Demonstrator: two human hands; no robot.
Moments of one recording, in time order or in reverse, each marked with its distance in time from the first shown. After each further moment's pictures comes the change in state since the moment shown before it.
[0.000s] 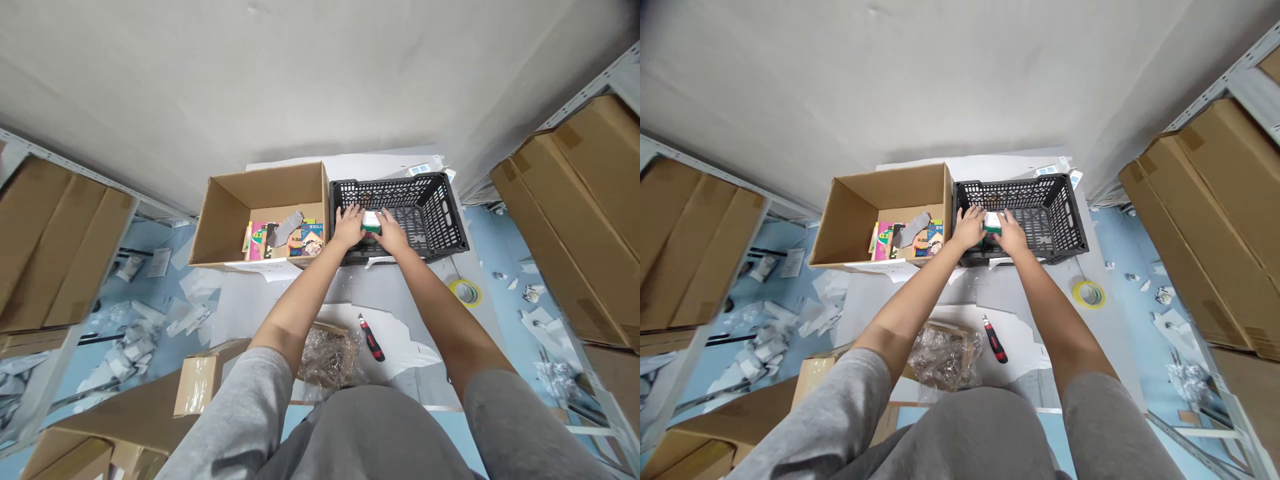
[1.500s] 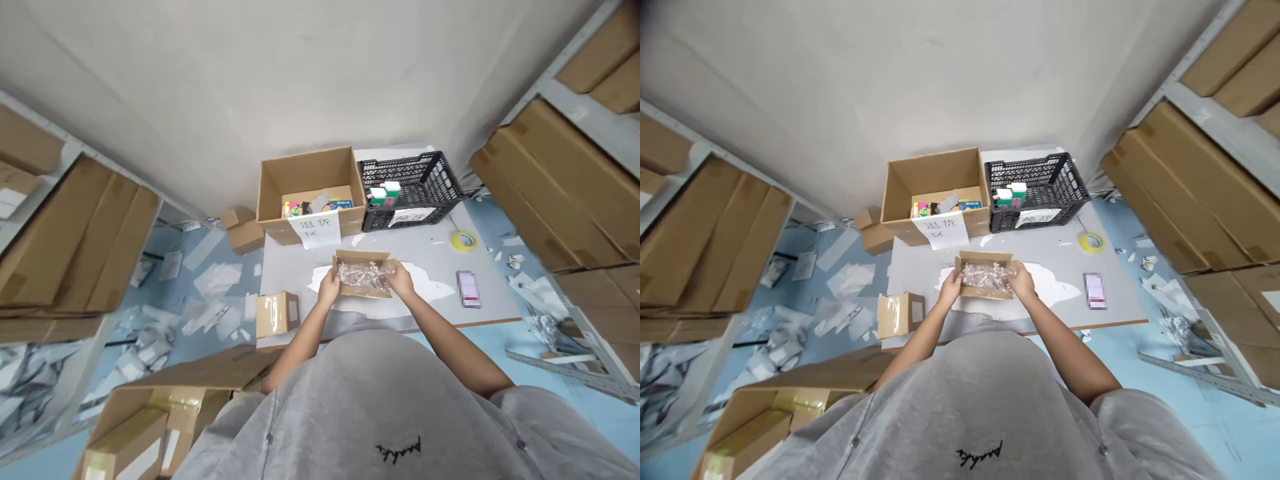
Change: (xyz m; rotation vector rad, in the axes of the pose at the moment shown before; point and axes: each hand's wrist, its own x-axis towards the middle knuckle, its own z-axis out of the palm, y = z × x) left_hand -0.426 -0.078 0.018 -0.783 0.009 -0.570; right_hand -0.322 -0.155 0.106 0.304 -0.007 0.580
